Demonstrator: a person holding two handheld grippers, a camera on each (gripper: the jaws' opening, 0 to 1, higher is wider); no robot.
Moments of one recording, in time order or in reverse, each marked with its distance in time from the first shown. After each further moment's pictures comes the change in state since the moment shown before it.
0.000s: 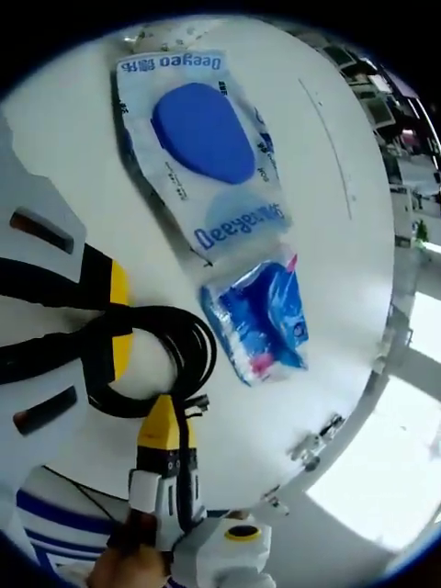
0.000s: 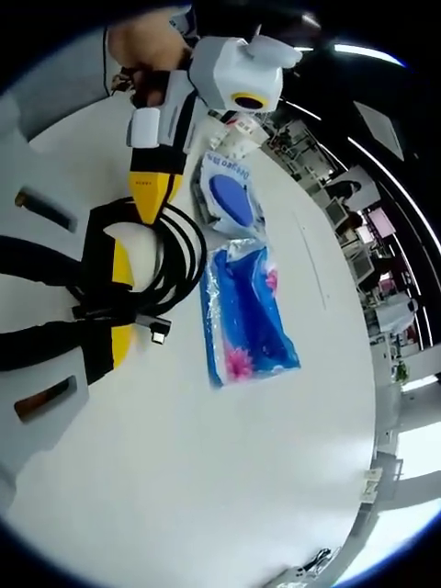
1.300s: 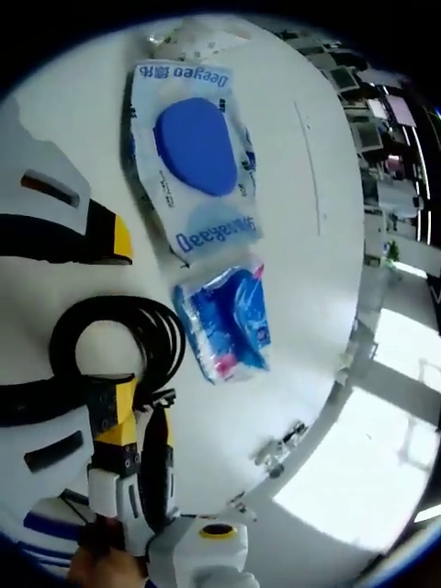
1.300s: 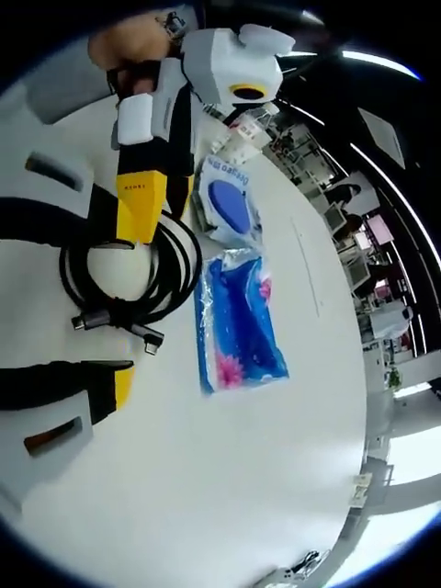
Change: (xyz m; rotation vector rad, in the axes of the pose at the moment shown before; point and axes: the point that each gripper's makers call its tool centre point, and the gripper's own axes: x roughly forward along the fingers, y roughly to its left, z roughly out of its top) left arm -0.010 0.001 0.018 -0.067 -0.190 0.064; right arm -0.003 0.007 0.003 -0.023 -0.026 -0.004
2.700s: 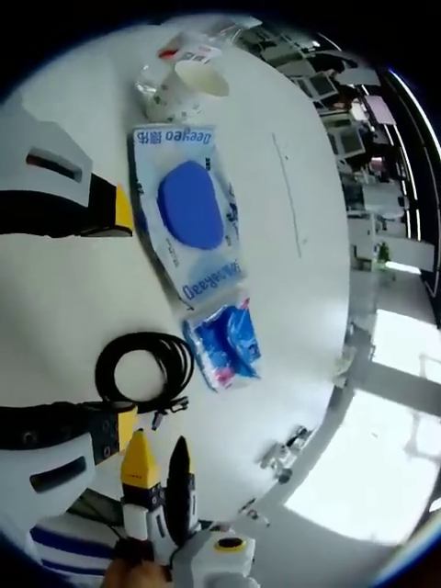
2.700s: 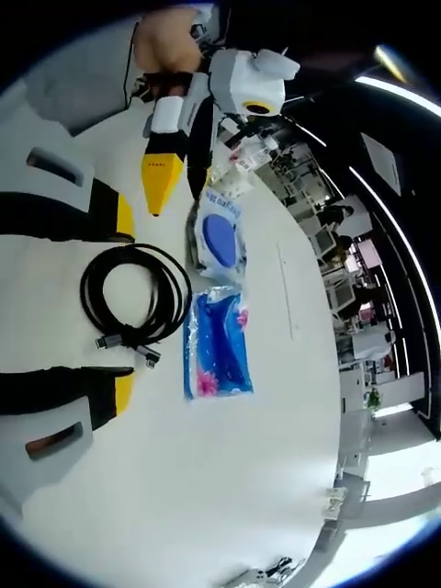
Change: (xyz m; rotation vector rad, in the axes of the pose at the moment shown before) left arm -0.065 0.029 0.006 0.075 0.003 0.055; right arm -0.050 0.025 0.011 -0.094 -0.072 0.068
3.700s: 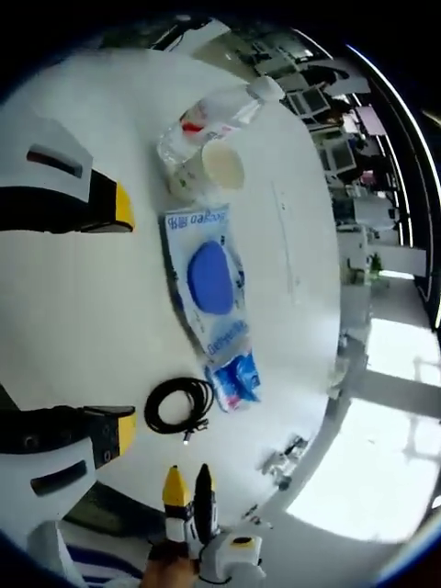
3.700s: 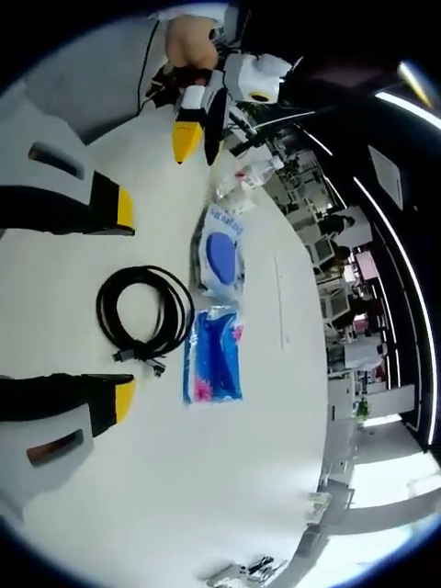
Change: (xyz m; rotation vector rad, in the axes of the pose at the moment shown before) left arm -0.093 0.066 -0.020 -0.012 -0.039 0.077; right arm -0.025 0.022 0.003 -0.061 -0.017 -0.004
